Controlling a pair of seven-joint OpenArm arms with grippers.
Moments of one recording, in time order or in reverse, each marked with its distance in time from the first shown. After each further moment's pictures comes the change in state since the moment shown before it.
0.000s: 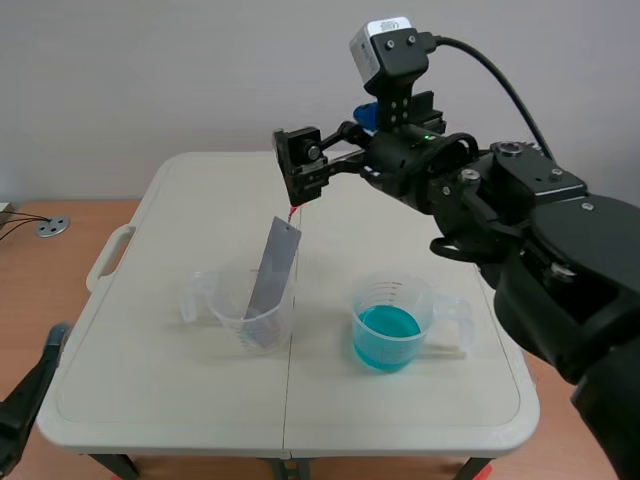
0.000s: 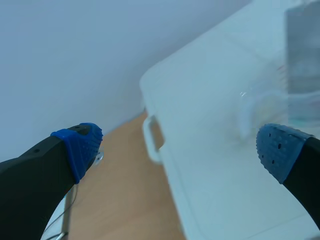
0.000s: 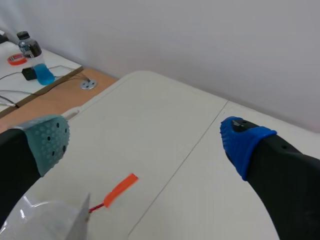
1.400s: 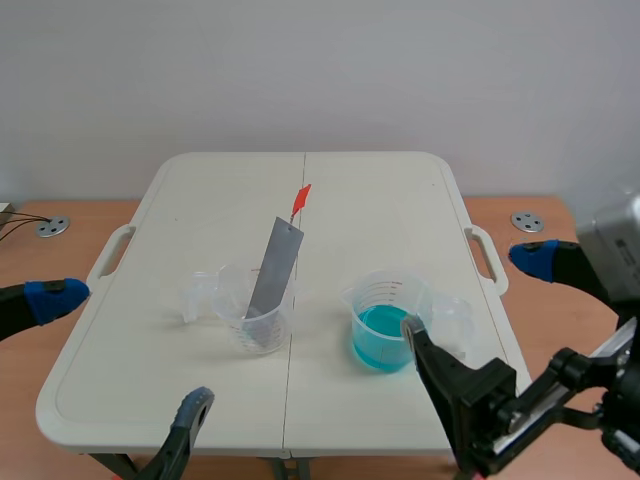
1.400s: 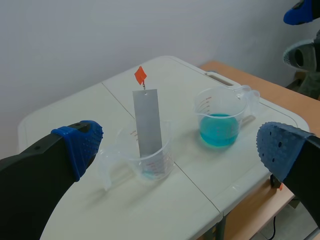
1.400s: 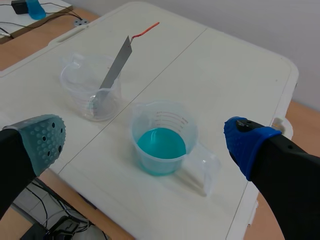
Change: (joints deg) left arm 4.5 12.7 4.6 8.2 8.9 -22.5 -5.5; right arm -59.8 19.9 18.6 41.7 -3.4 -4.1 7.6
